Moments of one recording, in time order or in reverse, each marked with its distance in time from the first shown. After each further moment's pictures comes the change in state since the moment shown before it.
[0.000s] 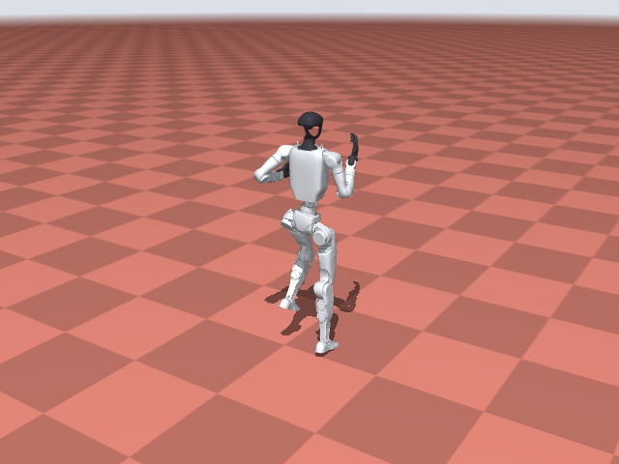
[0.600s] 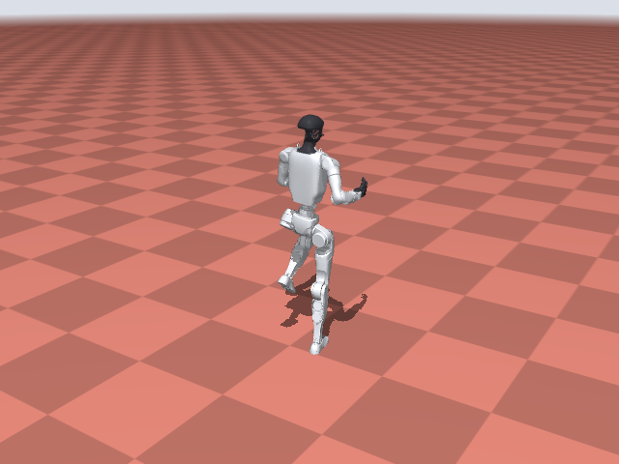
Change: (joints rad) left arm -0.953 -0.266 -0.120 -0.011 0.108 -0.026 0.144; right arm 0.458 -0.246 0.026 0.371 0.083 0.094 0.156; waist -0.146 -0.002 0.090; left_leg -0.160 0.097 0.023 0.578 -0.070 -0.009; right_leg 0.105 0.086 0.155 0.049 -0.260 -0.053
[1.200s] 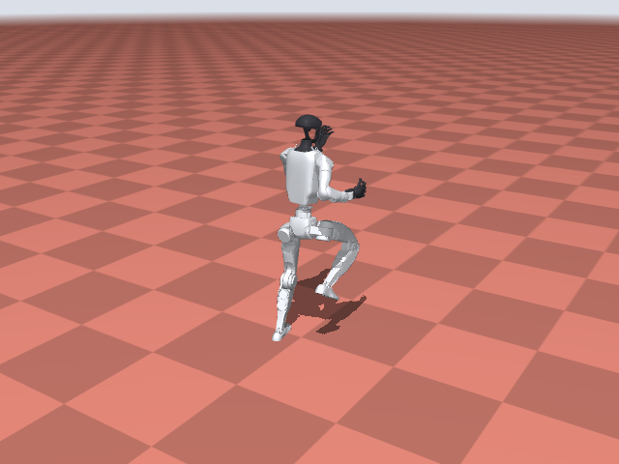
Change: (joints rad) left arm -0.346 0.032 -0.087 0.156 0.247 -0.019 0.164; right arm 0.156 0.033 -0.069 -0.121 -0.059 -0.143 -0.097; waist -0.080 0.227 -0.073; left_leg 0.504 0.176 -0.048 -1.525 -0.001 -0.096; right_leg -1.326 0.107 -0.255 1.964 -0.284 -0.049
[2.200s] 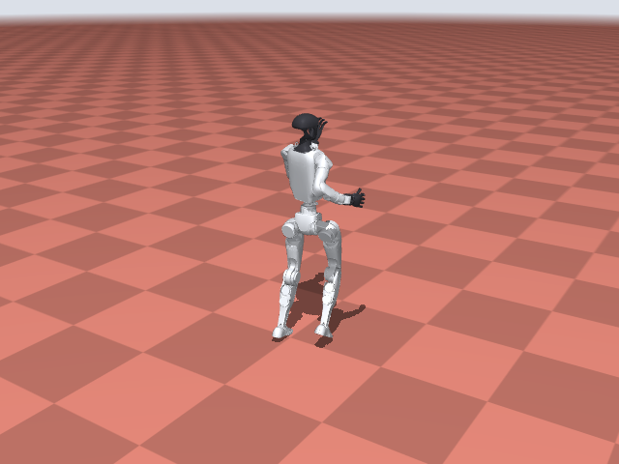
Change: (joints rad) left arm 0.213 -0.047 0.032 -0.248 -0.049 -0.016 -0.025; right arm 0.405 -0.114 -0.083 0.037 0.017 0.063 0.107; waist -0.096 0.021 -0.180; left_leg 0.069 -0.080 -0.116 -0.055 0.384 -0.098; right_leg 0.714 0.170 0.162 -1.204 0.503 0.140
